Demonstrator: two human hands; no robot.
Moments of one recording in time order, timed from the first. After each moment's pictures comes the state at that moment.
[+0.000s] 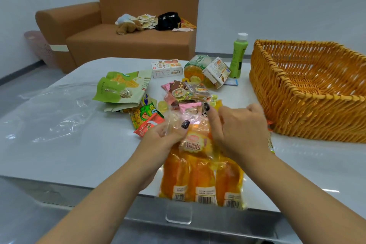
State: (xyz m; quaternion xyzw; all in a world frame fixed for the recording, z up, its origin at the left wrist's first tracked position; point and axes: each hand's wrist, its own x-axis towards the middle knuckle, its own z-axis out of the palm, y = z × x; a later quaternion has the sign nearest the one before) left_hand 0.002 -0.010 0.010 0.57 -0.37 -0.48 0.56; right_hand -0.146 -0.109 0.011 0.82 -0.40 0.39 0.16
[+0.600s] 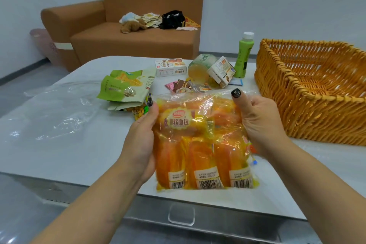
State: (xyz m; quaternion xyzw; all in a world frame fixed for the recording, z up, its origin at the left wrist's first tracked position) left_hand 0.014 -0.013 0.025 0.51 -0.21 -0.48 0.68; right_hand -0.154 -0.125 0.036 0.65 -0.38 0.47 -0.46
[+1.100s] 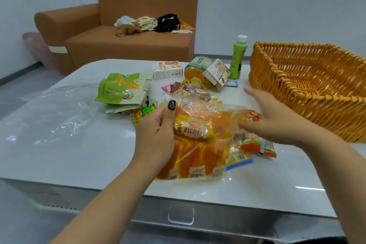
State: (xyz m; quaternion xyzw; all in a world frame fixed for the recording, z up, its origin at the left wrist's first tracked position) left_hand 0.002 -0.017 0.024 0.63 -0.45 -0.15 0.61; right_hand -0.201 -0.136 0.065 0.85 -0.46 0.13 -0.23
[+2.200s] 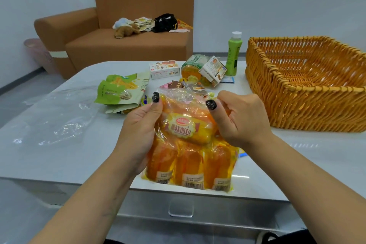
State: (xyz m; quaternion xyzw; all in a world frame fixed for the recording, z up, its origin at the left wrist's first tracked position) left_hand 0.002 0.000 0.047 0.52 -0.32 -0.42 0.67; right_hand -0.160 -0.101 0.039 0.84 -0.26 0.47 -0.02
